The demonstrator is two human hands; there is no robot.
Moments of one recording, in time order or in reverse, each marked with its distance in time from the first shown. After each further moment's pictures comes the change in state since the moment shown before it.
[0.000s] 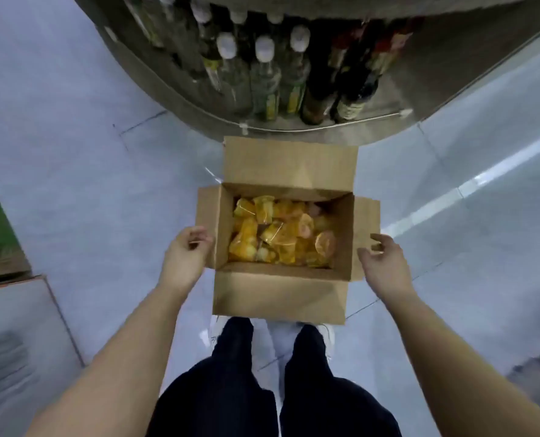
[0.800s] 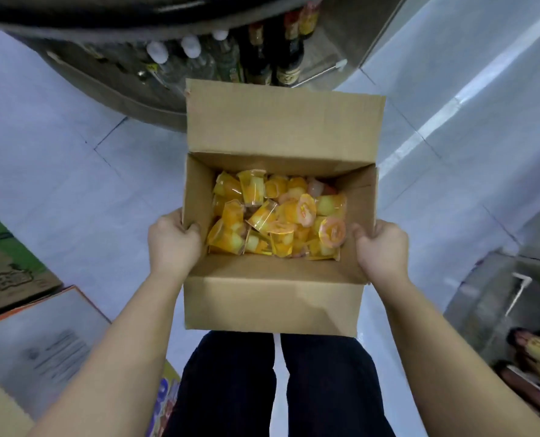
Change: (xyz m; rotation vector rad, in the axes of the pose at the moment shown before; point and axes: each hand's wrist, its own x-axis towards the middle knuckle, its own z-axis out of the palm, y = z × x) left_hand -0.092 0.105 -0.016 0.437 0.031 0.241; right_hand -0.111 -0.010 -0.076 0.046 0.210 0.086
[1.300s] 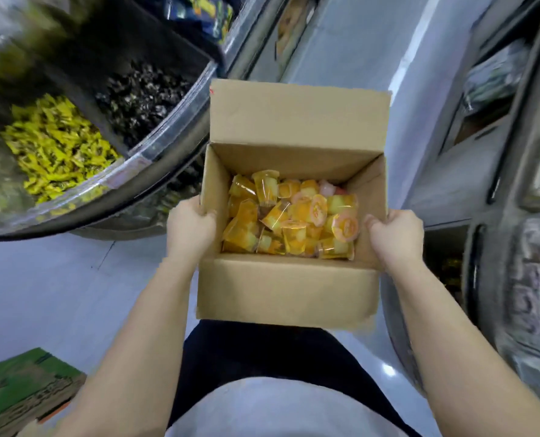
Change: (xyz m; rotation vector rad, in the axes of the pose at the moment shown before) left_hand -0.187 0.331 -0.072 0.114 -0.154 0.433; right_hand -0.109 0.004 -0.365 0.229 0.350 0.136
